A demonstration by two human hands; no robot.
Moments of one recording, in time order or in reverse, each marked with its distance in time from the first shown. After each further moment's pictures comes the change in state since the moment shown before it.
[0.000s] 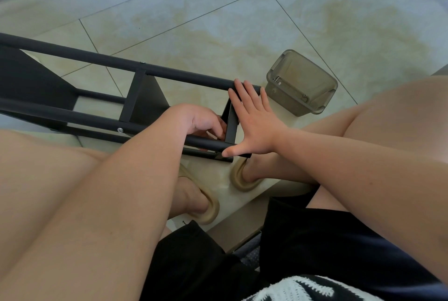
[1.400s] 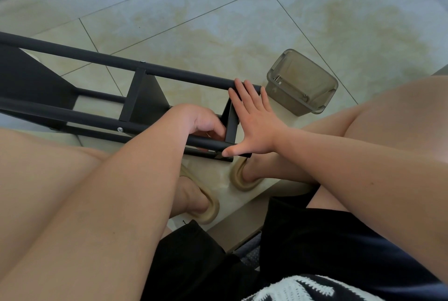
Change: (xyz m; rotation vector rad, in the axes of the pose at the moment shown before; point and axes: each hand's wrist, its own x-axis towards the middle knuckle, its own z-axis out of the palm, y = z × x) left_hand -0.004 0.003 0.001 0.096 0.015 -0.045; right_hand 0.000 0.001 0.002 0.011 0.016 -0.013
